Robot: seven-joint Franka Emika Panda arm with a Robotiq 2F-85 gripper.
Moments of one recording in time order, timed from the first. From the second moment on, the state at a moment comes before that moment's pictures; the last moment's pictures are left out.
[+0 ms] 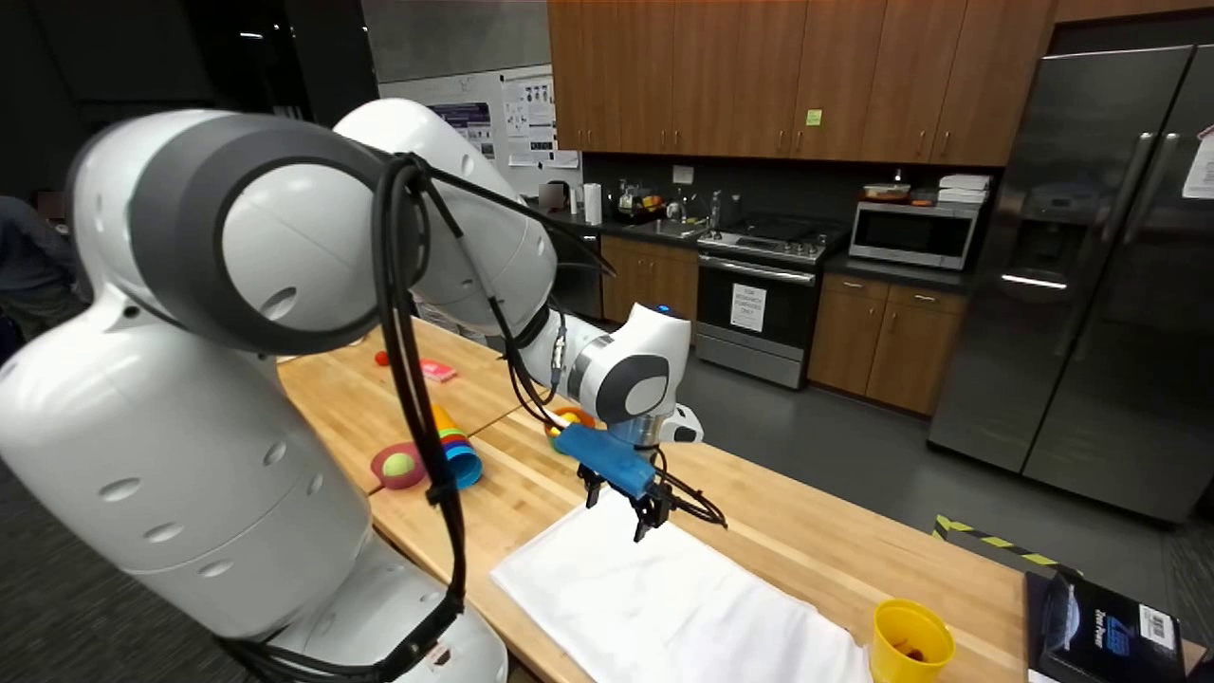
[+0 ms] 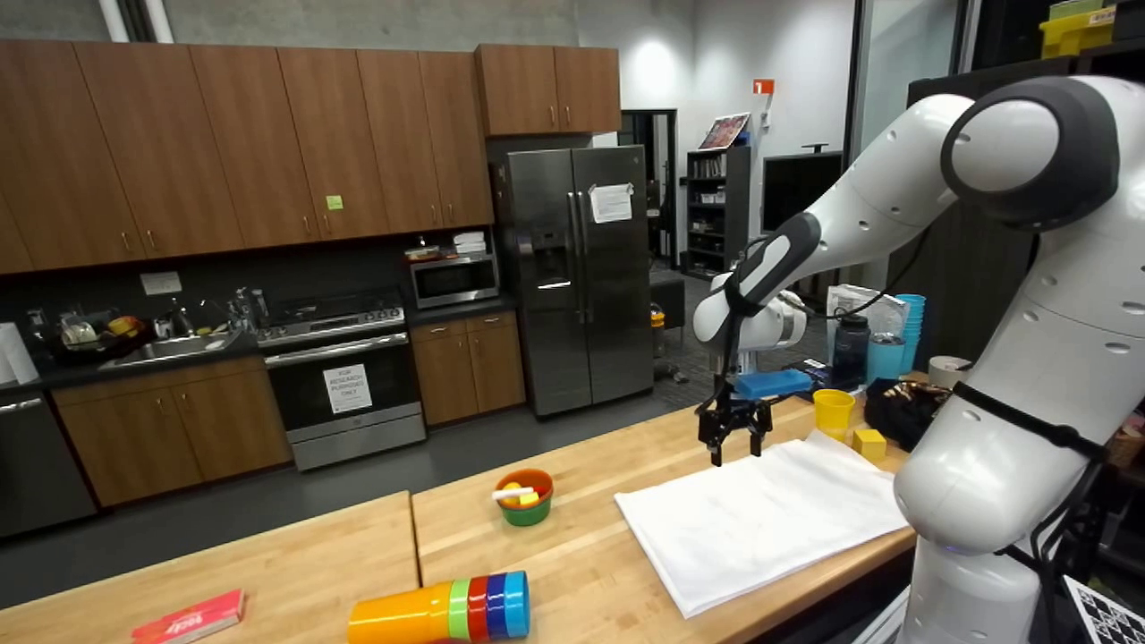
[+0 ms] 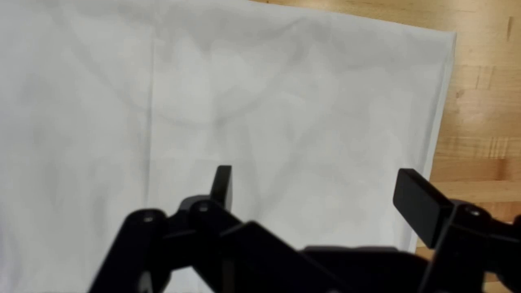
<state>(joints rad) -0.07 -0.25 -0.08 -2.67 0.13 2.24 -0.08</state>
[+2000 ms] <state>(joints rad) -0.21 0.04 -0.21 -2.64 -0.17 2.79 -0.37</state>
